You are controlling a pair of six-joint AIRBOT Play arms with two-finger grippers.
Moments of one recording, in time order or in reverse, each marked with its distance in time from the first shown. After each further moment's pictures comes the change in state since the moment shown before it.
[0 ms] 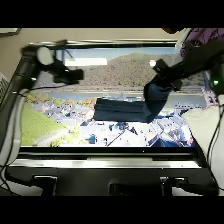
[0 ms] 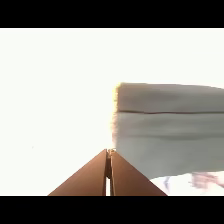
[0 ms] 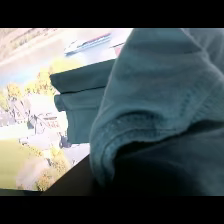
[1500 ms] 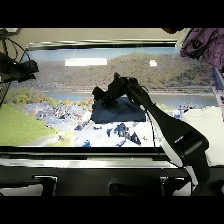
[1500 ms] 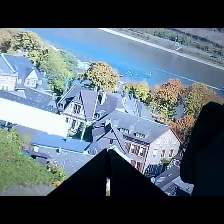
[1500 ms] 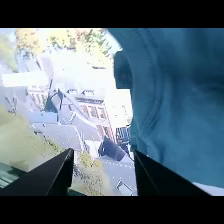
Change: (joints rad) left arm 0.244 0.152 -0.024 0.072 -0.118 0.018; right arm 0.444 -0.362 0.008 0.100 0.417 0.126
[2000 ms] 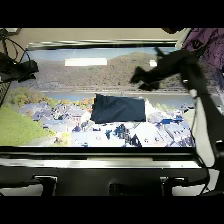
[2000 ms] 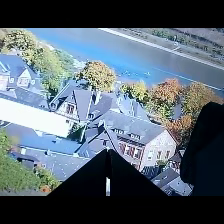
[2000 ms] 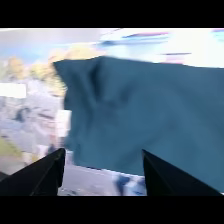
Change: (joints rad) left arm 0.000 0.000 0.000 0.000 0.001 0.000; right arm -0.465 0.184 0.024 0.022 -0.345 -0.435
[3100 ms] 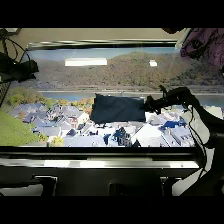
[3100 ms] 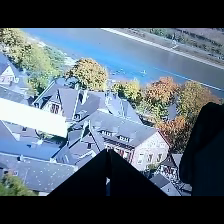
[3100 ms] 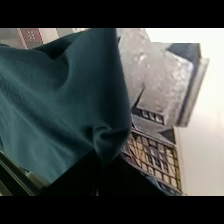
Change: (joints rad) left arm 0.000 0.000 0.000 0.000 0.001 -0.003; right arm -0.208 -0.241 -0.394 0.337 0.095 -0.480
